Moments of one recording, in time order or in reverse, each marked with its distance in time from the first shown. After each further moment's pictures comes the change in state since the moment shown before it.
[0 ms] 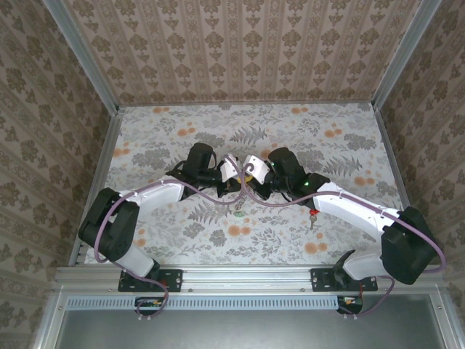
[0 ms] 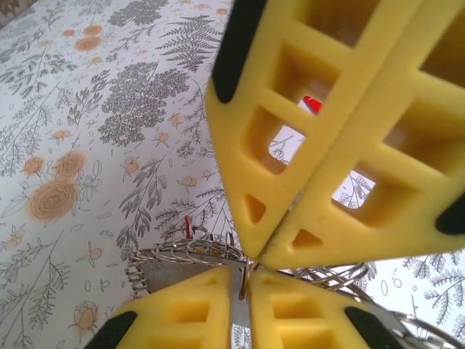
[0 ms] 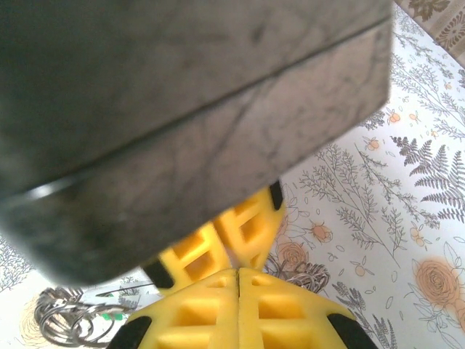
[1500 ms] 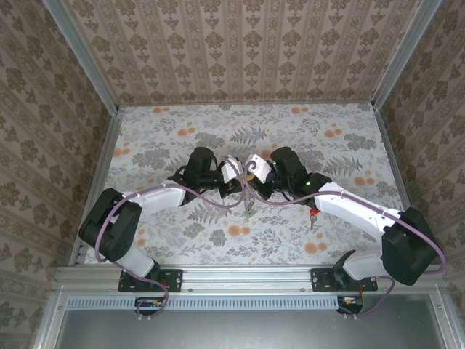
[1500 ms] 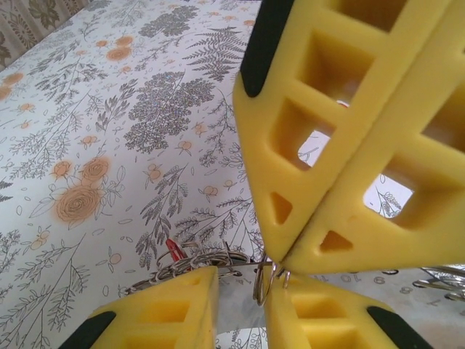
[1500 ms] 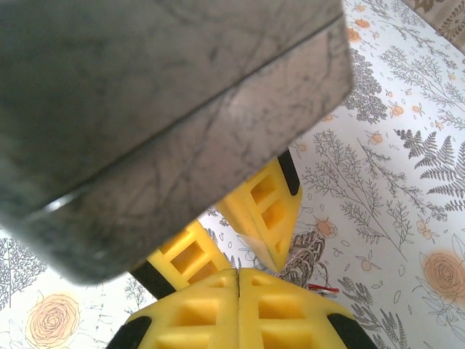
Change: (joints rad) left arm -0.026 0.000 -0.062 0.163 -0.077 -0.076; right arm -0.015 -0.007 -0.007 0.000 -0.028 0.034
